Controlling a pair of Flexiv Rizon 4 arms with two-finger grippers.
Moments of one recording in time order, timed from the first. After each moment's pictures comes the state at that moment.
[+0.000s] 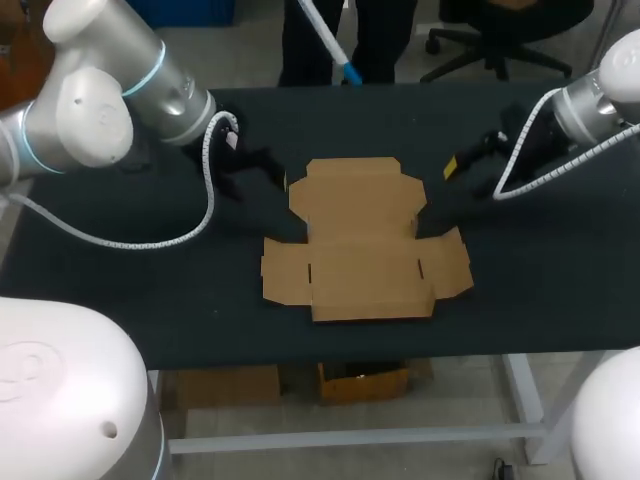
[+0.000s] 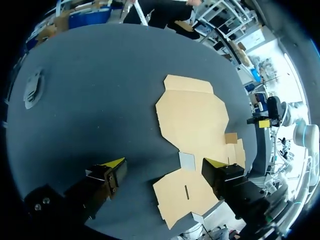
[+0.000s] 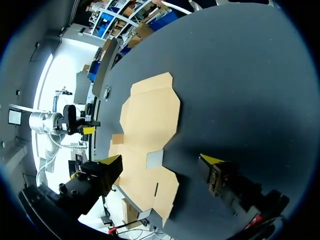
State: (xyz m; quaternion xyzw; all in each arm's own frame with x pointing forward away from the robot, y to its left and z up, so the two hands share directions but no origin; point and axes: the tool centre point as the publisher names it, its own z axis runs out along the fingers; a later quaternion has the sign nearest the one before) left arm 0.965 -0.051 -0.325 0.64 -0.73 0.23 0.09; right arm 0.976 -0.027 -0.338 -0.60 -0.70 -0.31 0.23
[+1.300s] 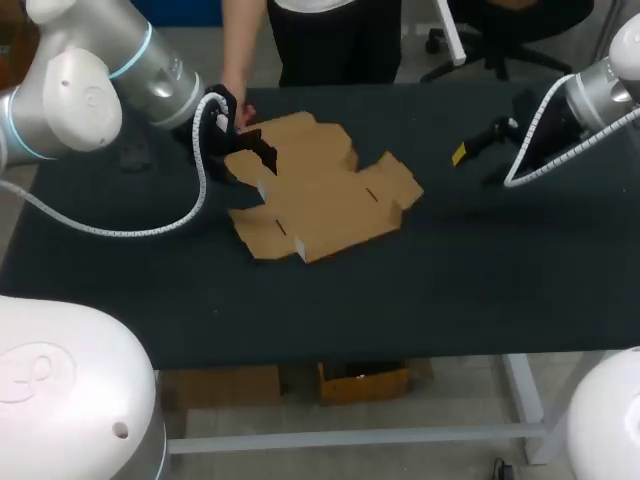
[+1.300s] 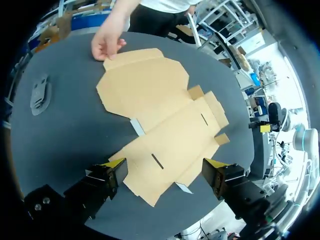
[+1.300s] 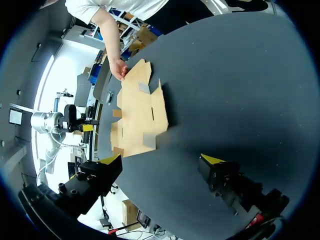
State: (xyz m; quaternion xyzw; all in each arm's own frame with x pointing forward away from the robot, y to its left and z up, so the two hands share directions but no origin) left arm 0.979 -0.041 -0.299 0.64 -0.72 0.24 0.09; right arm 0.981 -0.038 -0.313 -0.61 -0.69 -0.33 0.21
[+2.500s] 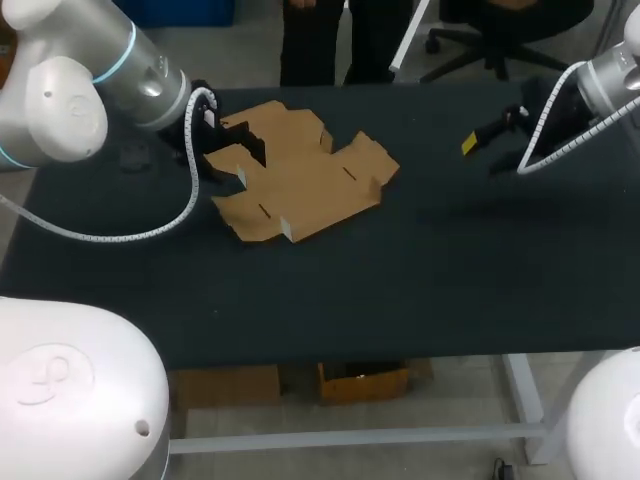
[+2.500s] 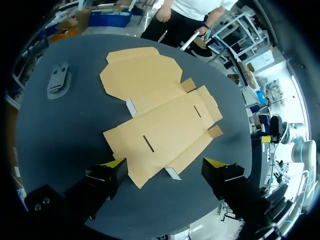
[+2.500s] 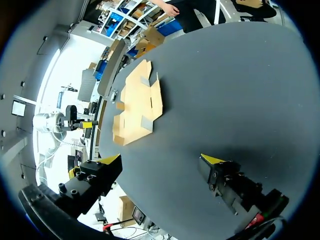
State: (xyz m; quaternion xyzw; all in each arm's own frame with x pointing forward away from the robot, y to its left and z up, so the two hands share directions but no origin) left arm 0.967 -0.023 -0.281 0.70 -0.67 0.25 0.07; right arm 0.994 -0.052 -0.300 -0.58 -0.71 -0.33 0.22
